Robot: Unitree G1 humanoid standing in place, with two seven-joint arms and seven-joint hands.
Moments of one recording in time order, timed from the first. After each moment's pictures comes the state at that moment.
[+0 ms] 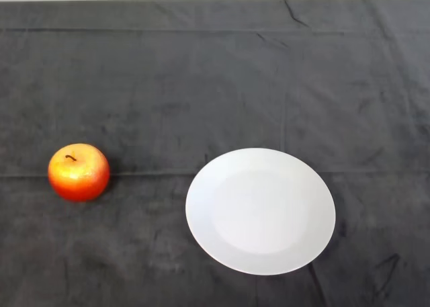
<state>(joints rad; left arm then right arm) -0.23 0.76 0.37 1.20 -0.25 -0.74 0.20 -0.72 -0.65 -0.77 1.22 0.73 0.72 0.66</state>
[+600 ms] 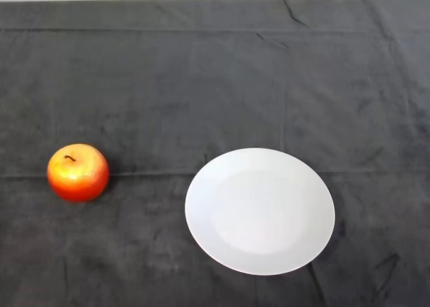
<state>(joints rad) -0.27 0.68 0.37 1.20 -0.23 -0.76 0.01 -0.72 -0.65 -0.77 1.22 0.73 0.72 0.66</state>
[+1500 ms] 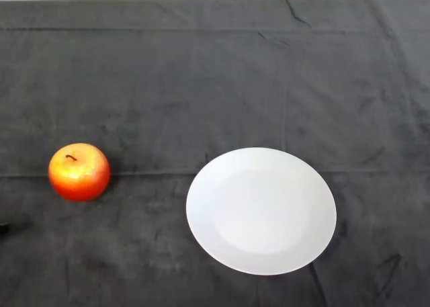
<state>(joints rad) -0.34 0.55 0.26 1.14 -0.18 -0.79 -0.16 -0.72 -0.65 -0.77 1.22 0.73 0.72 0.66</state>
